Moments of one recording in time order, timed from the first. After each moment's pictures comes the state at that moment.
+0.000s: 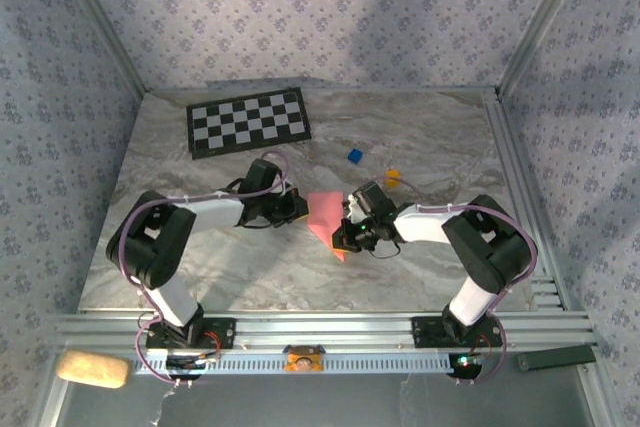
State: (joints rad) left arm -0.56 1.68 0.79 0.03 0.53 -0.85; right arm 0.65 1.67 0.69 -0.07 -0.55 0.72
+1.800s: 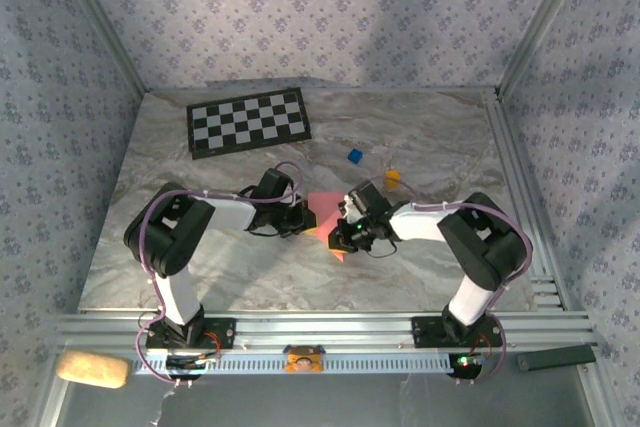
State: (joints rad) left arm -0.60 1.79 0.78 0.07 0.56 -0.83; right arm 0.67 1.68 0.71 -0.08 -0.57 0.75
